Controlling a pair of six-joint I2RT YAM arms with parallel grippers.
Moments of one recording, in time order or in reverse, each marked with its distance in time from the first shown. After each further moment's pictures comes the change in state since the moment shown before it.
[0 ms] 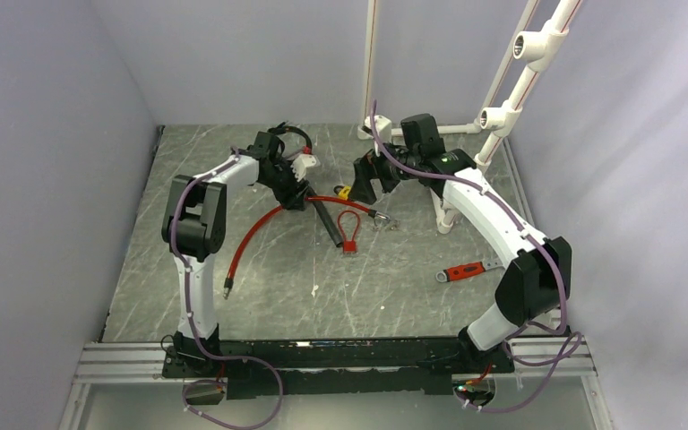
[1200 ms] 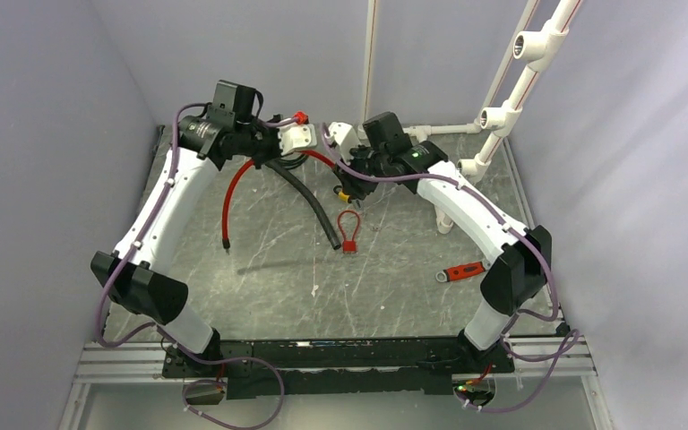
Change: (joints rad) left arm -0.112 -0.542 0.272 -0.445 -0.188 0.287; right arm 0.161 0.098 0.189 -0.179 0.253 -0.256
